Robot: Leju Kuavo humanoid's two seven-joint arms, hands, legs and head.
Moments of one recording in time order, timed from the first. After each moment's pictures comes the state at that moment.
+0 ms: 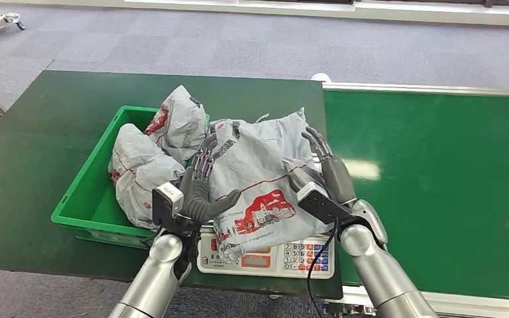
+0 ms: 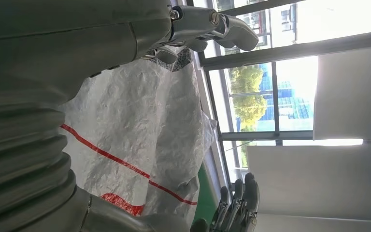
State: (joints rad) left arm -0.30 -0.20 -0.20 -0.97 -0.02 -0.11 -0.70; right arm -0.45 0.04 0.42 -1.05 0.48 -0.21 -0.54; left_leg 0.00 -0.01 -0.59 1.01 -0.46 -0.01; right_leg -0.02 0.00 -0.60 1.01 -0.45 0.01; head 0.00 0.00
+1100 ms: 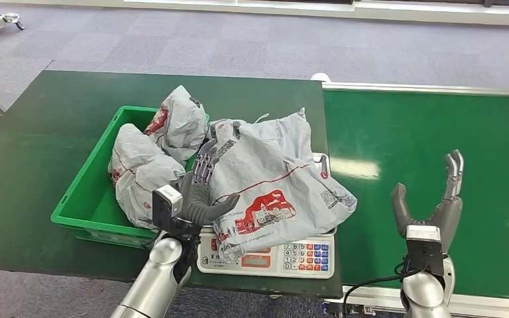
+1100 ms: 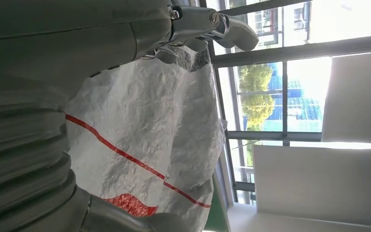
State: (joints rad) left arm -0.29 -0.21 -0.18 -0.94 -0.02 -0.13 -0.70; right arm -0.10 -0.05 0.06 -1.42 0.25 -0.51 -0.69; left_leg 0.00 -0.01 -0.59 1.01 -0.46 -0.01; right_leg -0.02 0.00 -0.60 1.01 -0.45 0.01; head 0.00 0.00
